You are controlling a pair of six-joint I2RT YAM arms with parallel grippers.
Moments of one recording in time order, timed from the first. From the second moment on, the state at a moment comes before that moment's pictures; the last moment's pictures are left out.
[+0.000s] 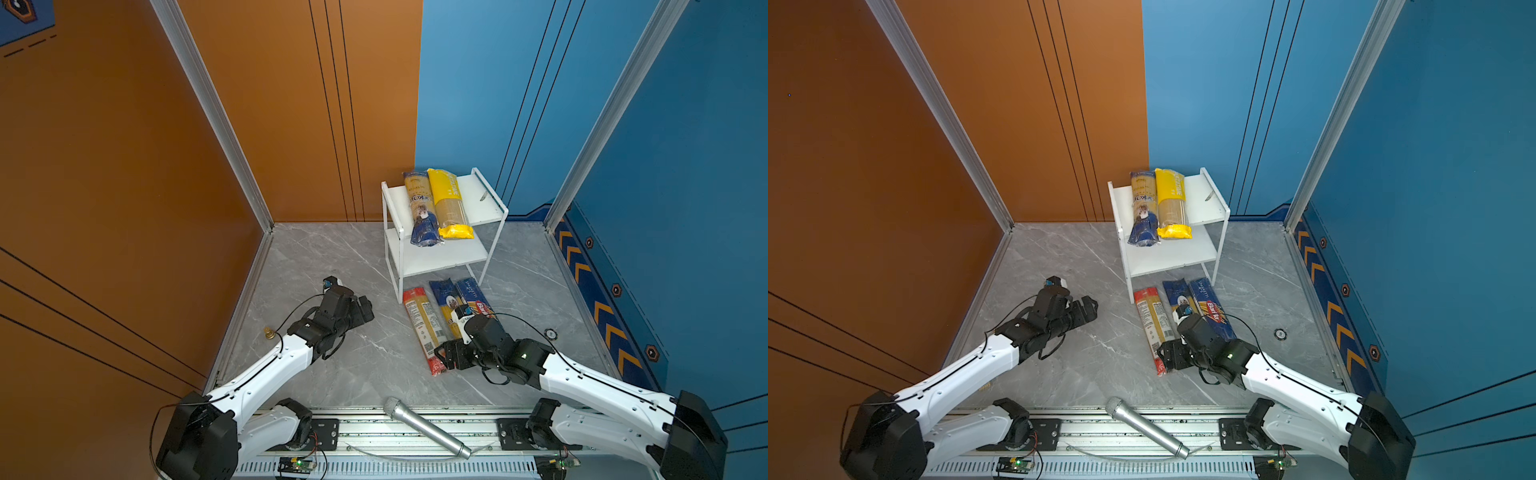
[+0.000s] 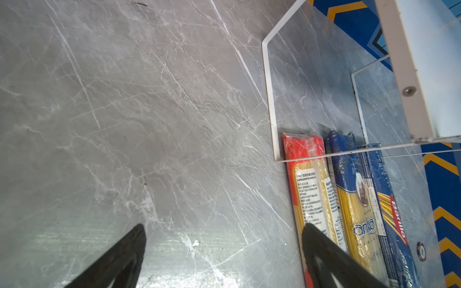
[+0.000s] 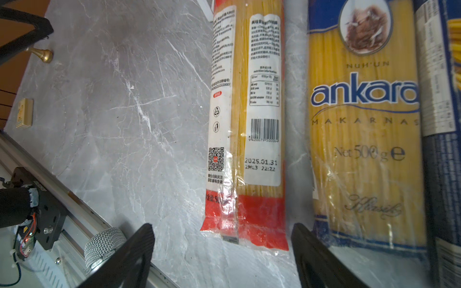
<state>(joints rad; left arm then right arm) -0.47 1.11 0.65 -0.30 -0.11 -0.78 0.85 1.05 0.59 -0.42 -0.01 0.58</state>
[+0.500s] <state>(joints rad) -0.47 1.10 0.63 -0.25 -0.05 -0.75 0.85 1.25 0.59 -0.31 -0.01 0.53</state>
